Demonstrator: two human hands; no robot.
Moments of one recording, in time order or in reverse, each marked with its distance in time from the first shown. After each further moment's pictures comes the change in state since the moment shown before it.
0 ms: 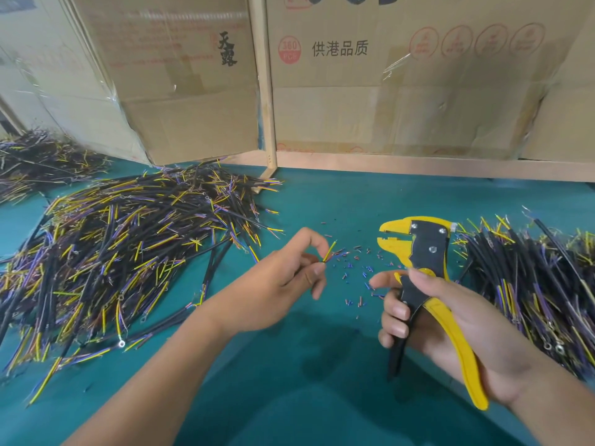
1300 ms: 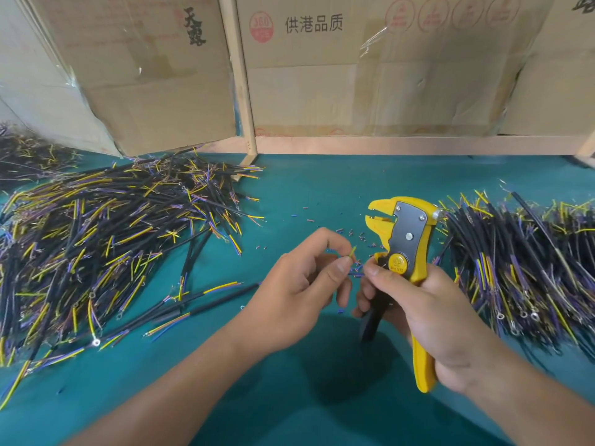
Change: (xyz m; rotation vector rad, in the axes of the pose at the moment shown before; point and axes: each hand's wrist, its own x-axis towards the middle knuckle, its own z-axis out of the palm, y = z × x) left_hand 0.007 0.024 0.058 -0.358 0.165 0.029; right_hand -0.002 0.020 0.020 -0.358 0.378 -0.257
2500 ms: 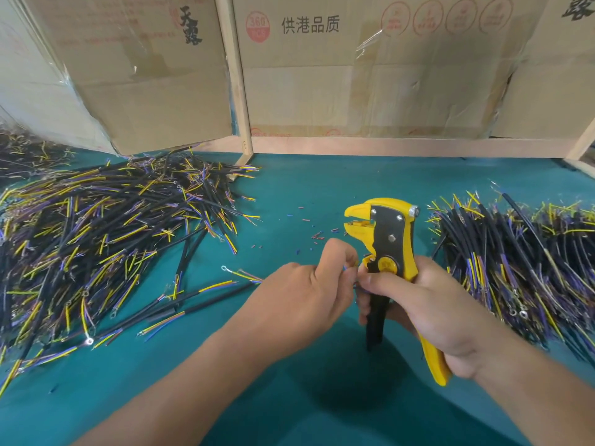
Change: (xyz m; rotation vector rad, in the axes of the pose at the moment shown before) left_hand -0.002 0.019 0.010 0.920 0.035 0.240; right_hand 0.002 -0.016 -0.009 -0.180 -0.155 0.084
